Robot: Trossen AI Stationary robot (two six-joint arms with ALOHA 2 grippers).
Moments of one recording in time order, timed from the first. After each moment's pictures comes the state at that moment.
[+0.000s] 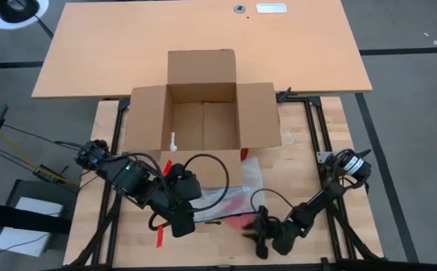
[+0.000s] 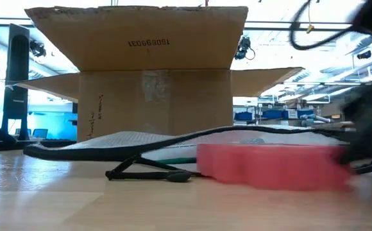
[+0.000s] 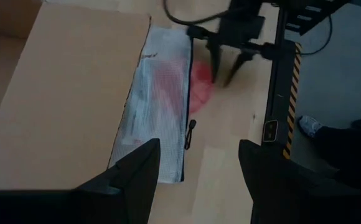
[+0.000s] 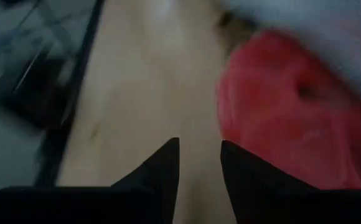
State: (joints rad) left arm -0.56 1.85 2.29 -1.49 -0.33 -0.74; right arm 0.83 1.96 0.85 0.43 0.71 0.80
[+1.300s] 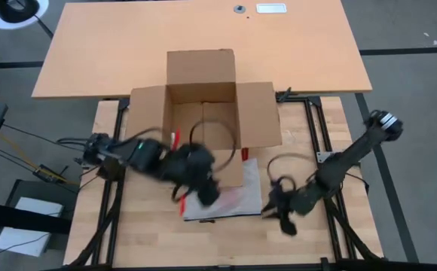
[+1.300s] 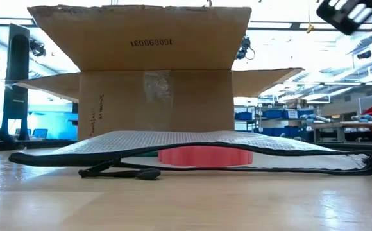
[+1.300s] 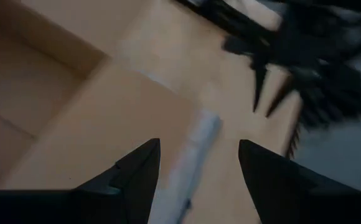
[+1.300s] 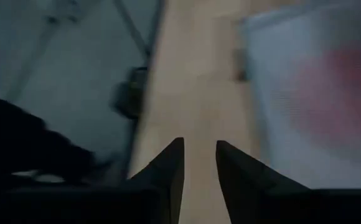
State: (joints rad) left arm -0.36 1.85 2.29 -1.34 -0.41 -0.85; right arm 0.67 1.26 0.85 -0.26 0.28 0.61
